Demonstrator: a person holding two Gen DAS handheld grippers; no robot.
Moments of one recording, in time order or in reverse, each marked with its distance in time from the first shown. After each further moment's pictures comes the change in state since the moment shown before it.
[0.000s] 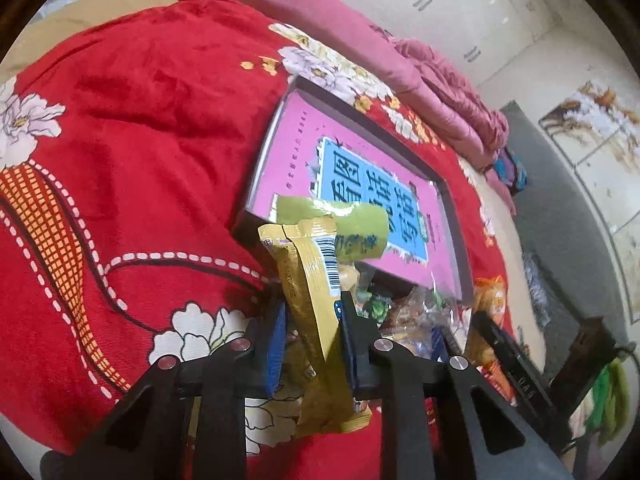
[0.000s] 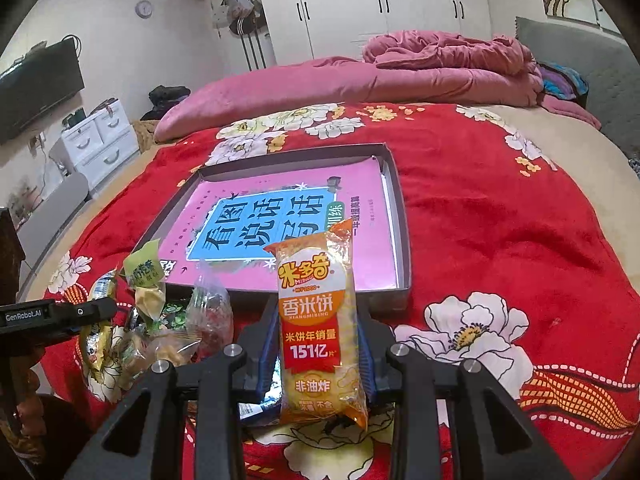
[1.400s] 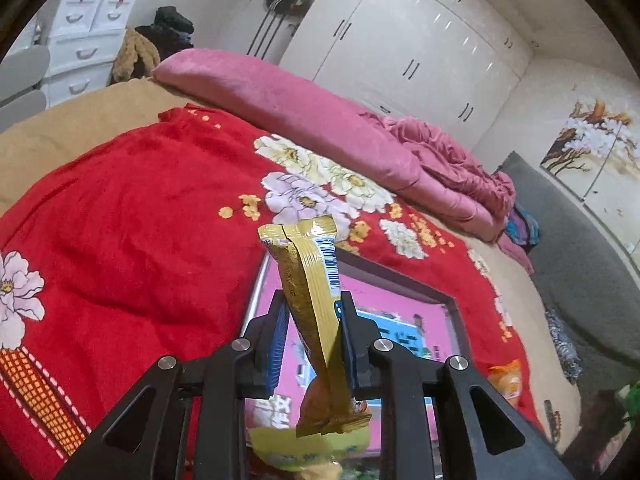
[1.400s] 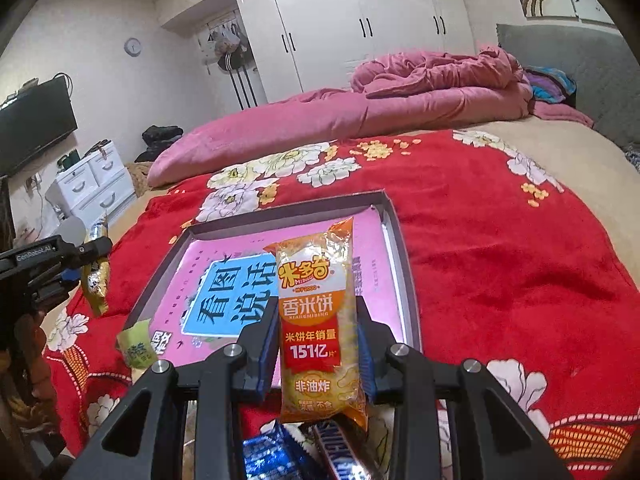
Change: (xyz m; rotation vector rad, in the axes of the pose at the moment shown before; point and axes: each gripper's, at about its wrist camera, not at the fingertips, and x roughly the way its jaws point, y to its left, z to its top) left arm 0.011 -0.039 0.095 0.099 -0.318 0.091; right arm 0.021 -0.004 0.036 0.075 -0.132 -0.001
